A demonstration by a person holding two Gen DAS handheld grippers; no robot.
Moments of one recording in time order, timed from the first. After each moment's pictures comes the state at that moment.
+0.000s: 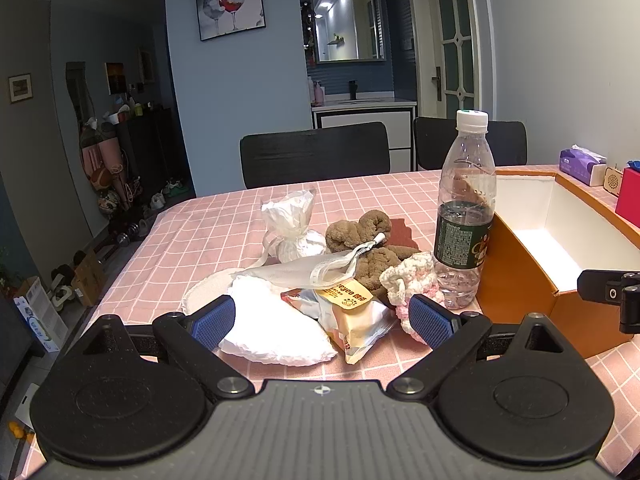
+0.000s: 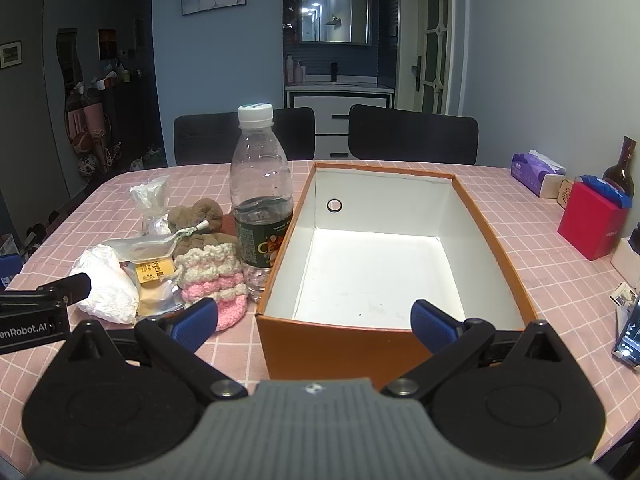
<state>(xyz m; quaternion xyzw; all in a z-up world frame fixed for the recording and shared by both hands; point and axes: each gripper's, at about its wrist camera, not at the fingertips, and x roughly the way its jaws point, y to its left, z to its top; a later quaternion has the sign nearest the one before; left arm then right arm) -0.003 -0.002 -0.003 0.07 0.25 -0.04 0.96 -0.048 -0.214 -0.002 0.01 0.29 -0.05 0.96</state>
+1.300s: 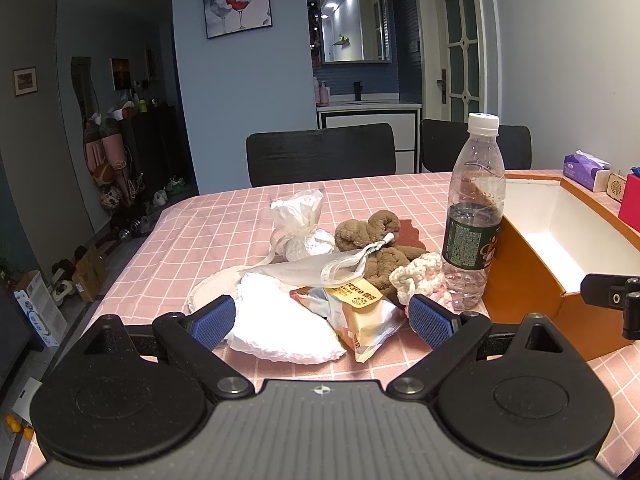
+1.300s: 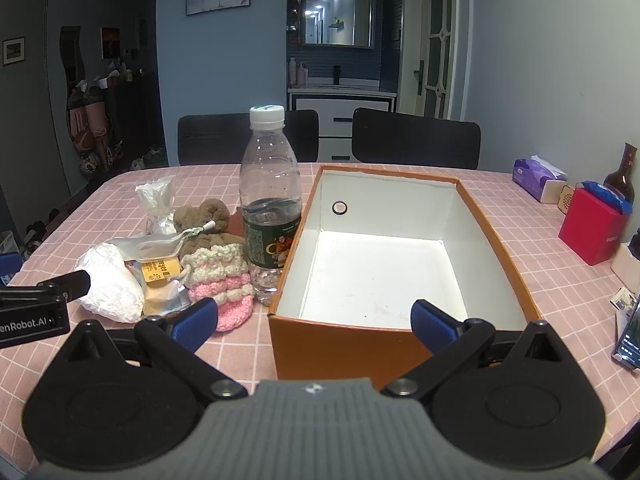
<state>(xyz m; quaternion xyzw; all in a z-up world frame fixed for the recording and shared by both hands) -0.004 0.010 -0.002 0.06 0.25 -0.03 0.97 -0.051 -0.207 -0.001 0.00 0.28 -0.05 0.96</state>
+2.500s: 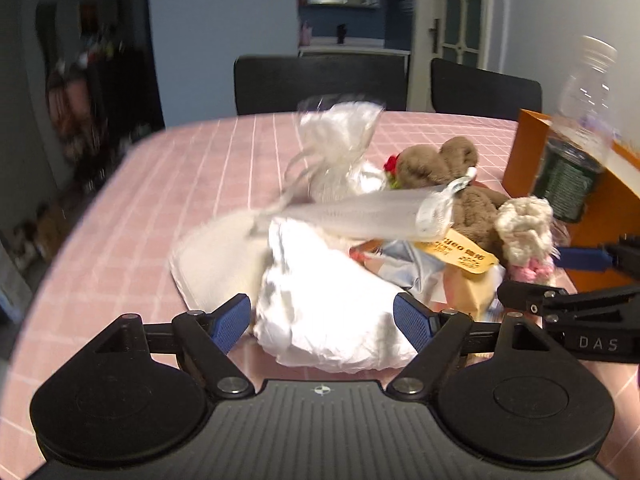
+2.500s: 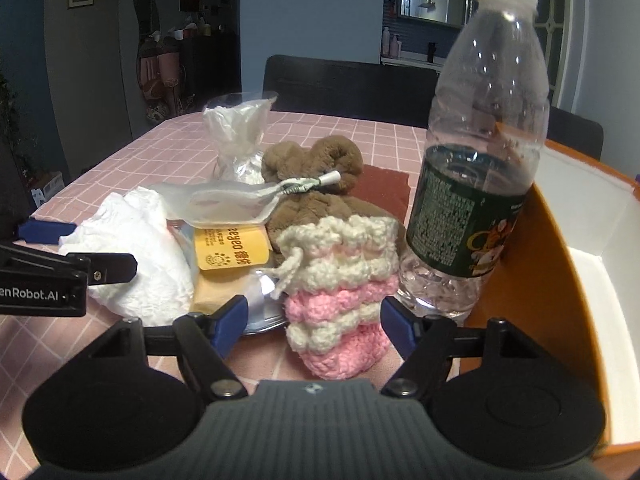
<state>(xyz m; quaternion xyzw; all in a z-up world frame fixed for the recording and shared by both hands) 0.102 0.091 -0.080 0.02 0.34 -0.09 0.94 0.080 -0.124 -0.096 -0.04 0.32 0.07 0.94</state>
